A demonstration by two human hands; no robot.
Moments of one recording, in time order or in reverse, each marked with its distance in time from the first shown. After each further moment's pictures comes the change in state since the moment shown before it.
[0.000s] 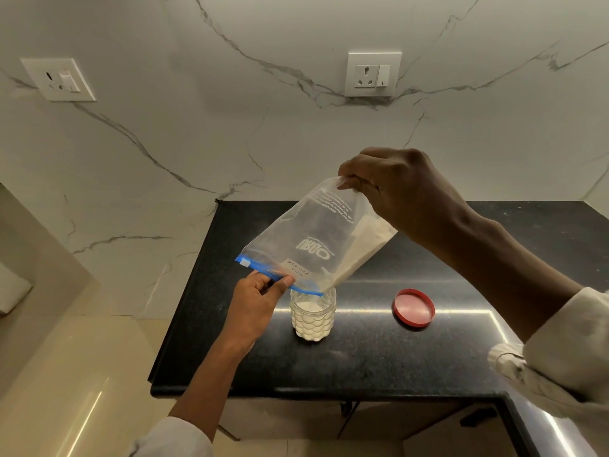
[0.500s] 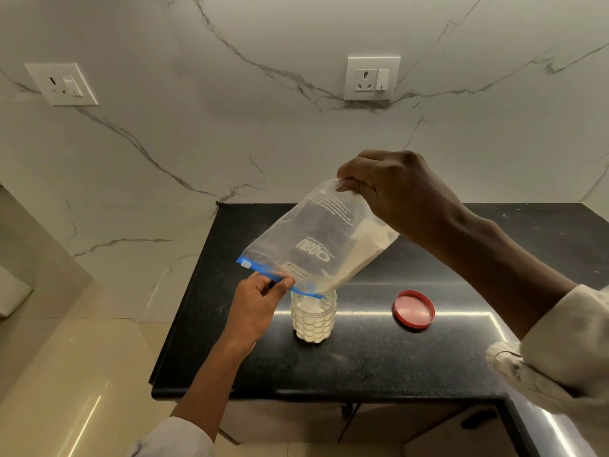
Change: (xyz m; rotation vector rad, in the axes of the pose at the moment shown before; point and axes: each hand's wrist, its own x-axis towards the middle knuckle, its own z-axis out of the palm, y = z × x) left_hand -0.001 0.001 -0.001 0.002 0.002 -0.014; right_hand 0.002 -0.002 0.000 -0.002 -0.021 0.014
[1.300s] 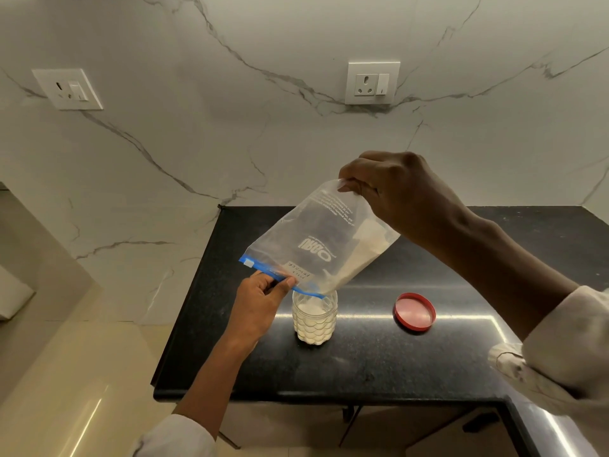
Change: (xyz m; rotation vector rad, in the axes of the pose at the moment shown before) left_hand 0.002 0.002 0.000 0.055 -0.010 0.041; right_hand 0.000 -0.001 -0.004 -0.017 0.013 -0.005
